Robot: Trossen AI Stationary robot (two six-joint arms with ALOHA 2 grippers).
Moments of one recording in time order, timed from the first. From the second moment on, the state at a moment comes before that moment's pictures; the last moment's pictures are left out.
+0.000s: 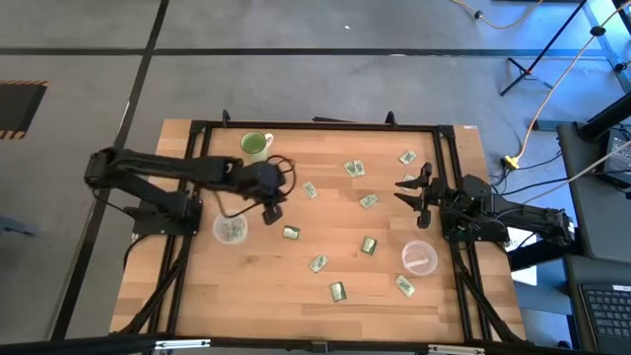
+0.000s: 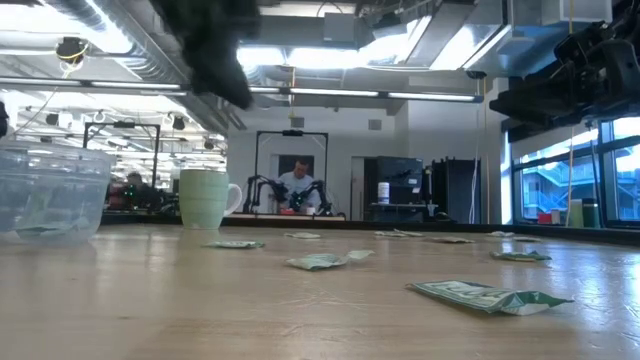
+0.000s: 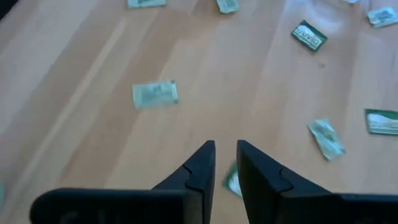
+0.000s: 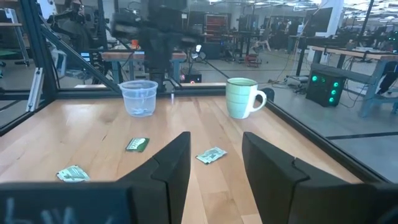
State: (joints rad) left arm 0.06 1.30 1.00 -0.58 -0.08 -0.33; right arm -0.21 0.03 0.01 0.03 -0.04 -0.03
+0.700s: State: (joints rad) left arm -0.06 1.77 1.00 -0.02 0.28 0.12; right arm -0.21 0.03 0.01 0.03 -0.04 -0.03
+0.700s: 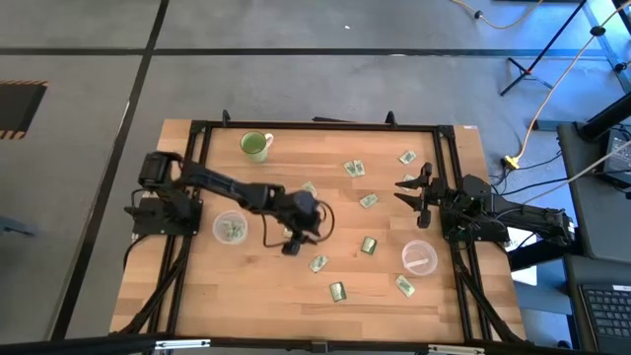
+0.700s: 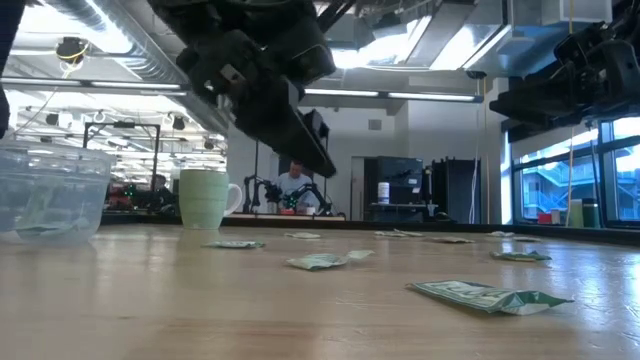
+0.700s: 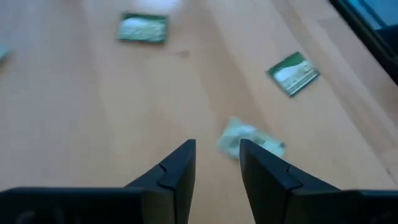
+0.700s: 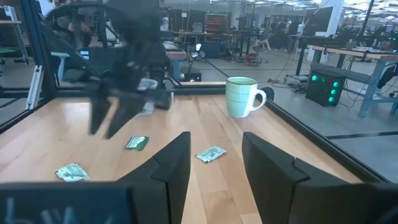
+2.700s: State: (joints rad) left arm -0.20 1.98 1.00 0.15 0.20 0.06; right arm -0.21 0.03 0.01 0.03 -0.04 -0.03
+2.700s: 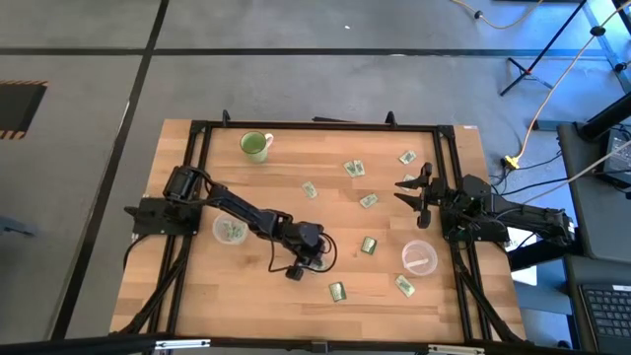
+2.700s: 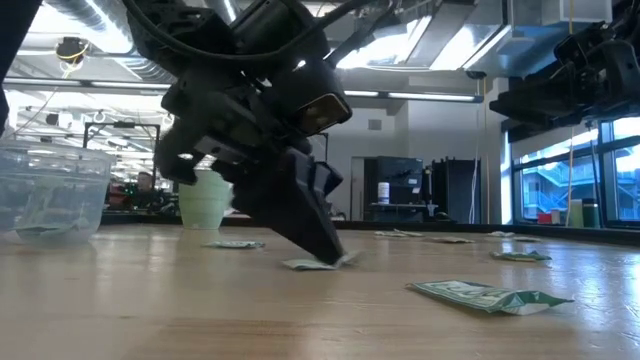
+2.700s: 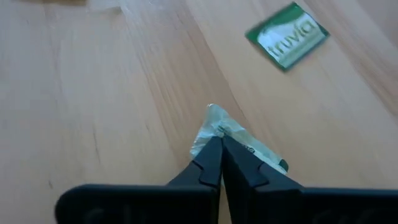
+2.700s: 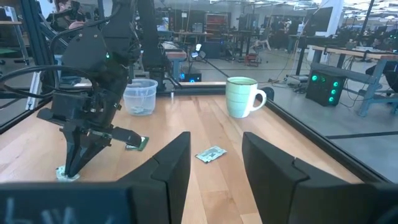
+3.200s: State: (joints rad) left arm -0.16 1.58 1.00 -0.16 0.19 -0.05; right arm -0.21 0.03 0.01 0.03 -0.04 -0.03
